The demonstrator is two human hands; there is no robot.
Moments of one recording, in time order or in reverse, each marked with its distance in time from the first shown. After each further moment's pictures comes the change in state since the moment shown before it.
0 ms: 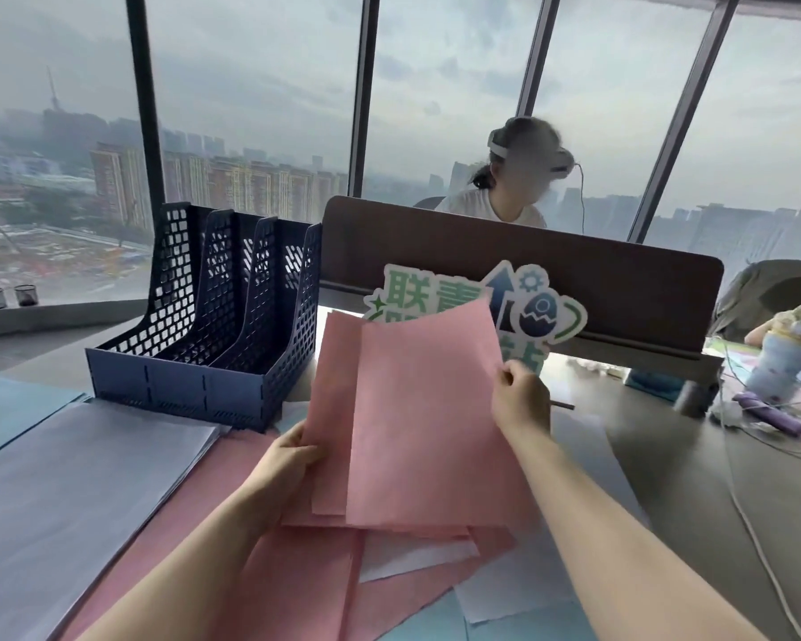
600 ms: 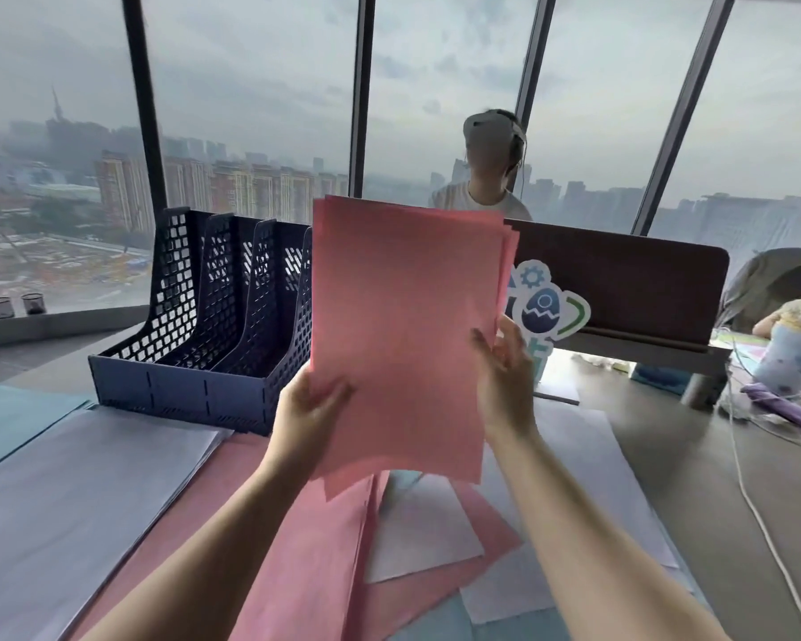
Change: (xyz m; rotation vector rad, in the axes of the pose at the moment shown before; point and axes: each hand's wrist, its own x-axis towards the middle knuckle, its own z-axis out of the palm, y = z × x) left_hand -0.003 0.042 0.033 0.061 0.092 0.548; right_hand -0.044 -0.065 -0.014 0.663 0.028 -0.177
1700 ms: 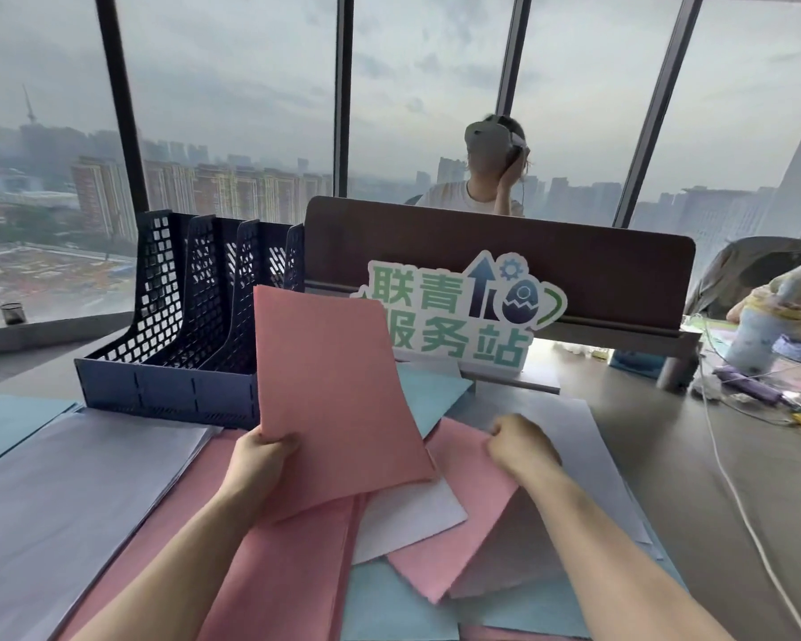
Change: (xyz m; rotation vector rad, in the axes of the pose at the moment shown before) left_hand -0.019 -0.046 -0.043 0.172 0.153 -0.413; right_hand -0.021 0.071 -0.066 -1.053 -0.418 0.455
